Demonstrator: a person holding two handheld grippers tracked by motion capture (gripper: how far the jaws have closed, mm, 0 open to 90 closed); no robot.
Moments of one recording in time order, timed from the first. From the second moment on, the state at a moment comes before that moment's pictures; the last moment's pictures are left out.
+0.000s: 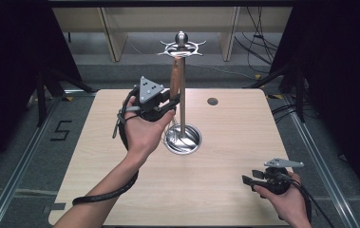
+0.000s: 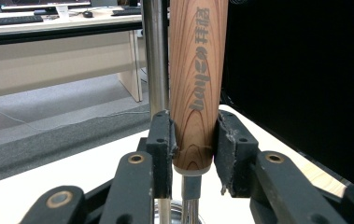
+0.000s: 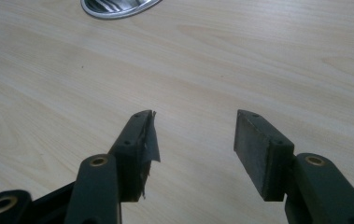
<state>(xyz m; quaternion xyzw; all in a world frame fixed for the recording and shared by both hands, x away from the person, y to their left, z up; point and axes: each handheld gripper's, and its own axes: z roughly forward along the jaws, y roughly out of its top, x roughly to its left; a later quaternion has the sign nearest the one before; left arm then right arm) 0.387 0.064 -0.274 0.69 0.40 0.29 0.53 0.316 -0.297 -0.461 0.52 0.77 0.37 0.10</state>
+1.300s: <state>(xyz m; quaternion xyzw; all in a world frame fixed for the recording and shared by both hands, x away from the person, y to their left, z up) 0.402 0.054 -0.279 0.68 0.42 0.29 0.53 0.316 -0.297 -0.462 0.52 0.77 0.37 0.10</state>
